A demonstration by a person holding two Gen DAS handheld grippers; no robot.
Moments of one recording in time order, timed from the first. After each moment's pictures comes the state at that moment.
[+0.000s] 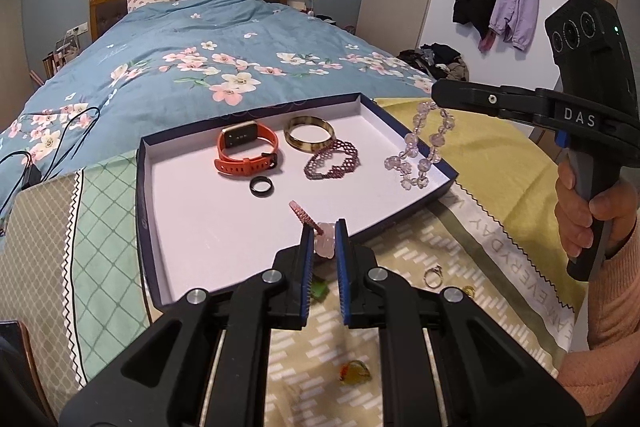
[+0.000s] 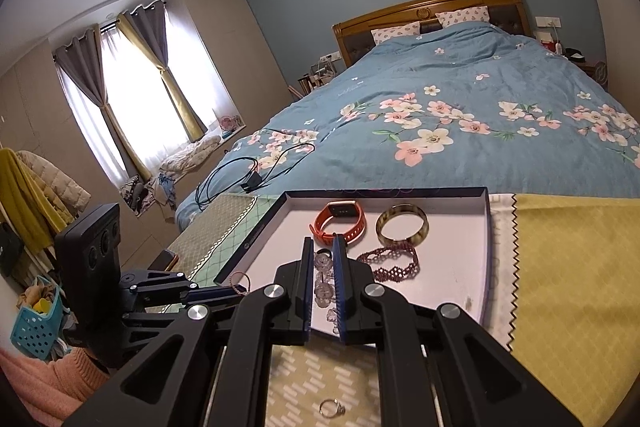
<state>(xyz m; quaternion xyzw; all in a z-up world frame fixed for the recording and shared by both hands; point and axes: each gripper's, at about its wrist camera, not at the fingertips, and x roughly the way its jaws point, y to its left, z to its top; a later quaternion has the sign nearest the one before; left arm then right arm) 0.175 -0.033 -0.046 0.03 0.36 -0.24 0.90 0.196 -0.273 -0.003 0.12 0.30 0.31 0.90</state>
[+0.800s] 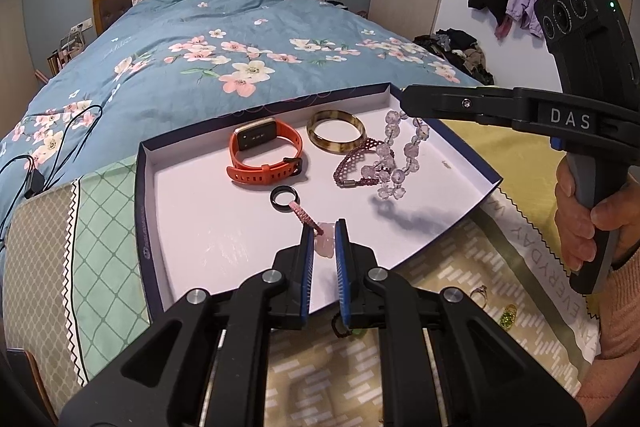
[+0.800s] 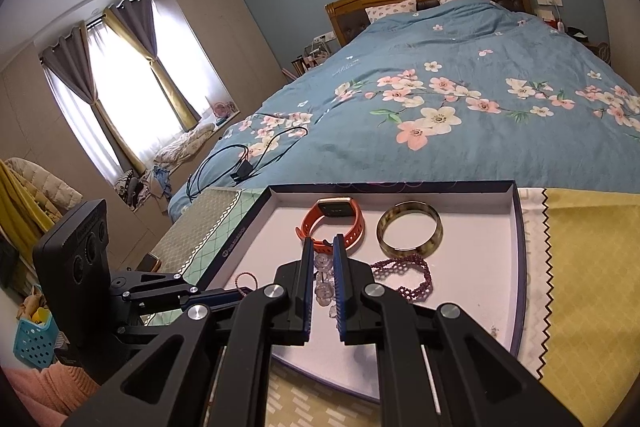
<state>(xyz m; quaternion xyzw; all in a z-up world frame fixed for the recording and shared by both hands) 0.219 -0.039 -0.063 0.05 0.39 -0.22 0.89 0.245 -0.246 -0.025 0.12 0.34 0.31 0.88</state>
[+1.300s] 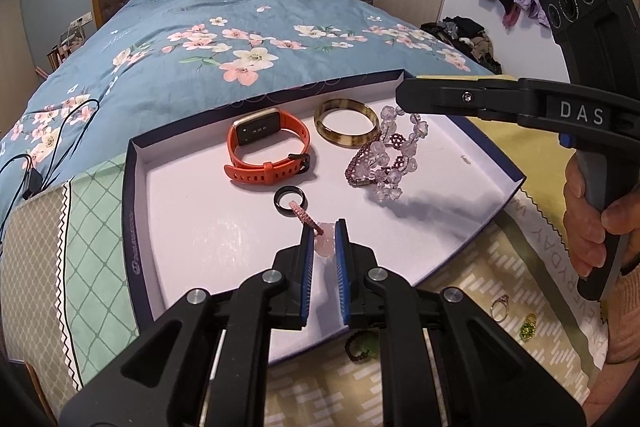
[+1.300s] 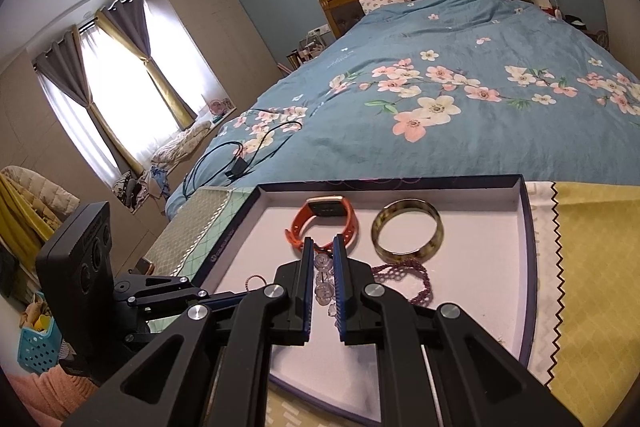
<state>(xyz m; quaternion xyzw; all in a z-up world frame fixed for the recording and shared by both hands) 0.242 -0.049 -0.077 0.06 0.41 -0.21 0.89 0.264 -0.245 -0.037 0.13 0.35 0.30 0.88</state>
